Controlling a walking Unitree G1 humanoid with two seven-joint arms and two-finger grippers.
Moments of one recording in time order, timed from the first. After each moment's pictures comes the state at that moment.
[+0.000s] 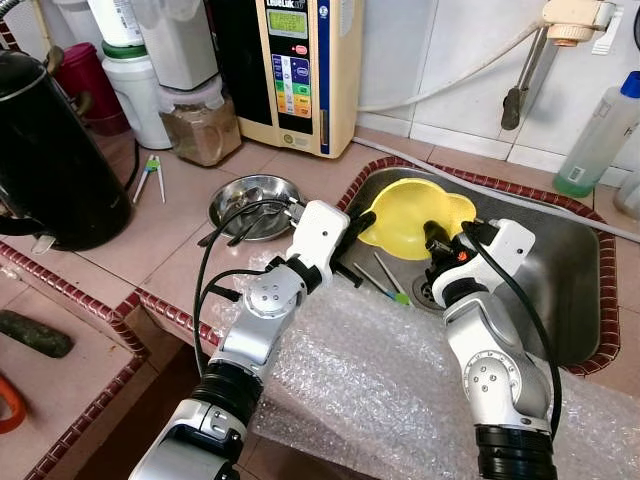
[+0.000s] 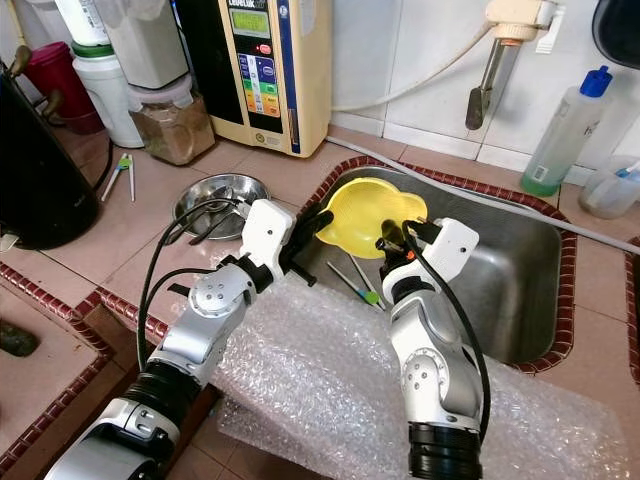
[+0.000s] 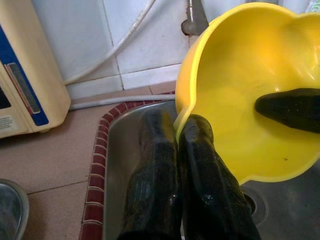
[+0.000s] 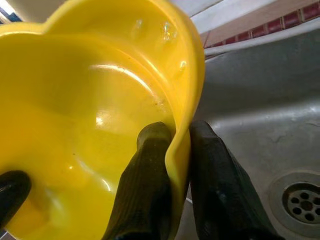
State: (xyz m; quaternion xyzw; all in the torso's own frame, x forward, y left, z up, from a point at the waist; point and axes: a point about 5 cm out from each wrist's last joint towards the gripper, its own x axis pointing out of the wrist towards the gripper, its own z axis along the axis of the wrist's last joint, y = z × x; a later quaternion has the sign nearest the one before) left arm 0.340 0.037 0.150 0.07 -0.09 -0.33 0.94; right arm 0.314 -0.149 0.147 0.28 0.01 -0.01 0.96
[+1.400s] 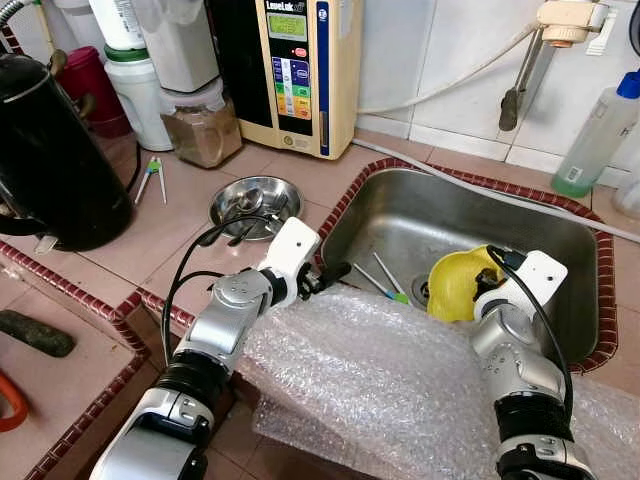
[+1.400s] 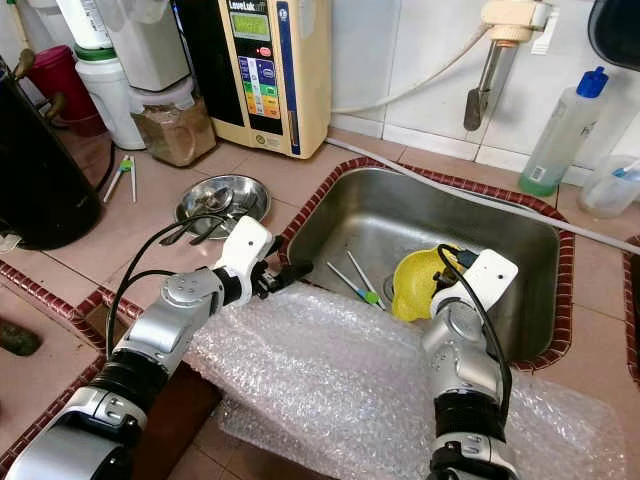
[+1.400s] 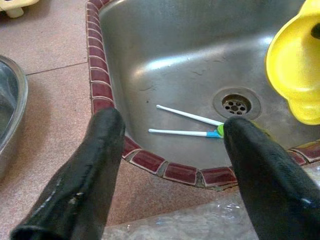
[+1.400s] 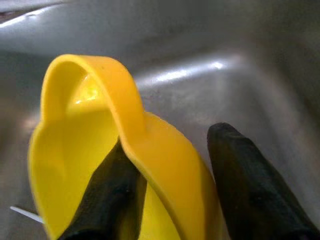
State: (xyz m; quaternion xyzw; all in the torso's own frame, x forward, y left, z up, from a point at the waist) left arm 0.349 0.079 0.119 0.10 0.10 -0.37 0.92; right arm 0.333 -0.212 0.089 0.18 0.12 -0.23 0.95
